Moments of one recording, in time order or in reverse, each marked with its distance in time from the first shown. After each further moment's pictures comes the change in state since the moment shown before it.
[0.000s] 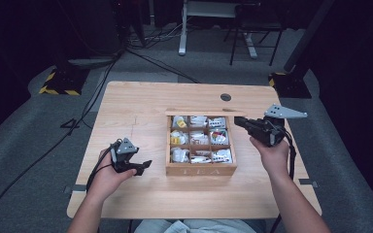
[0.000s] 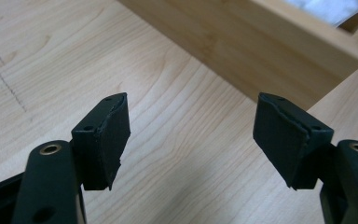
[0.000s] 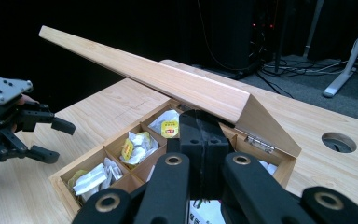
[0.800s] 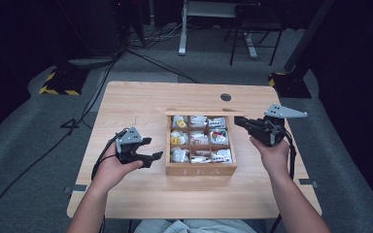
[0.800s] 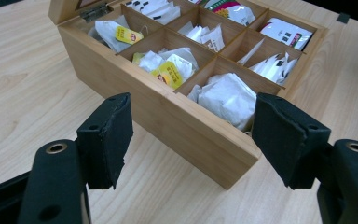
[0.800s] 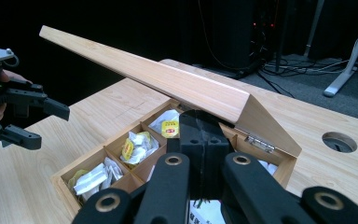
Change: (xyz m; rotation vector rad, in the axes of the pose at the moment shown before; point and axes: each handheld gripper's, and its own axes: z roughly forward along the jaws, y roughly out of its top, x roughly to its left) left arm -0.015 0.046 -0.013 -0.116 -0.109 0.051; right arm -0.001 0.001 0.000 0.003 0.004 -0.001
